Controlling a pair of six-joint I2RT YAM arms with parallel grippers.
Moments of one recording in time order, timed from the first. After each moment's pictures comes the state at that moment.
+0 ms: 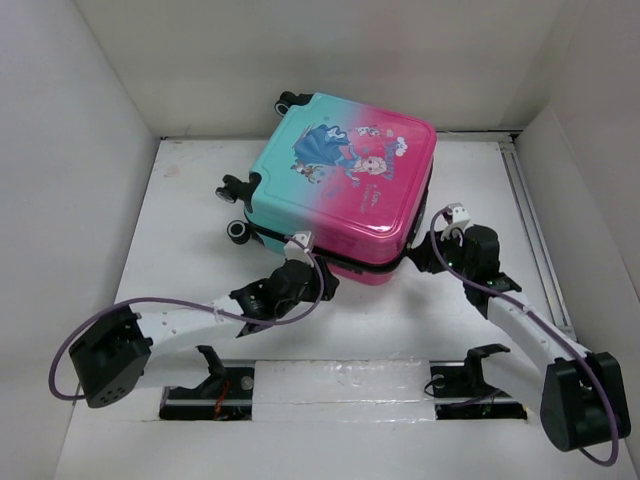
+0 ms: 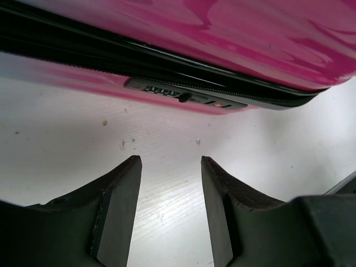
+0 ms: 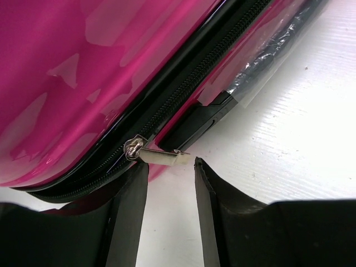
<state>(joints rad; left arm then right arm) -0.98 1.16 0.50 0.13 -0.30 -0.76 0.18 1.00 0.43 0.12 -0.37 0.20</state>
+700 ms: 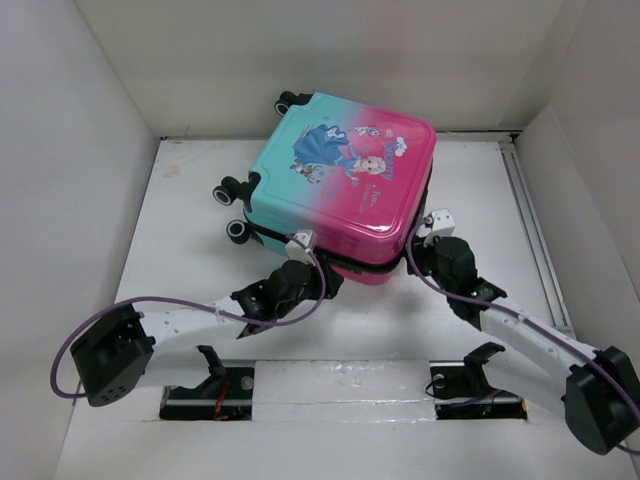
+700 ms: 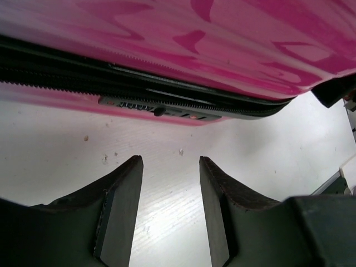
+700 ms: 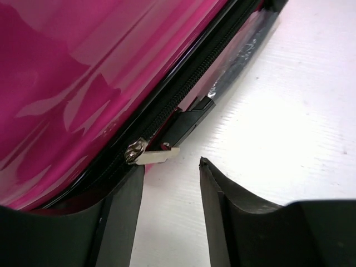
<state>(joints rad) -0.99 1.18 0.49 0.24 -0.29 -0.74 0.47 0.99 0.43 0.13 0.14 0.16</state>
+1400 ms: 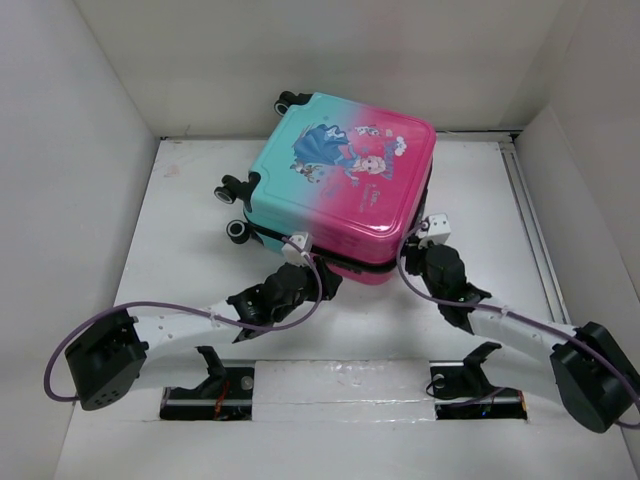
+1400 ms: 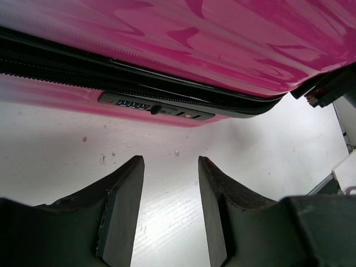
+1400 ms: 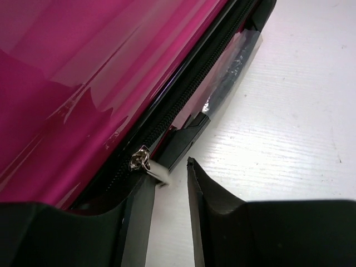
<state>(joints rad) -1.02 1.13 0.45 0.28 -0.32 -0.74 0.58 1.07 0.34 0.40 0.37 0.17</state>
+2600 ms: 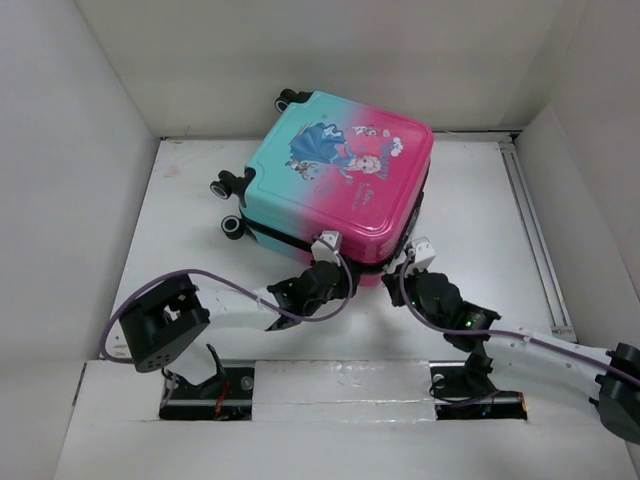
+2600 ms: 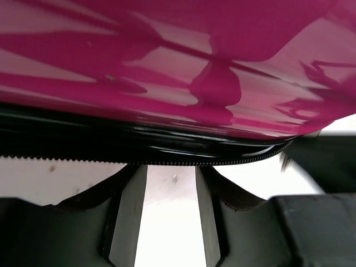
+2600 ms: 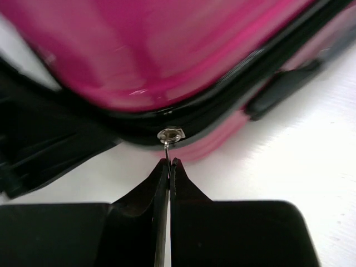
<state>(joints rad) -1.06 1.47 0.58 0.41 -0.38 -0.72 0.90 0.84 0.29 0.20 0.36 0.36</state>
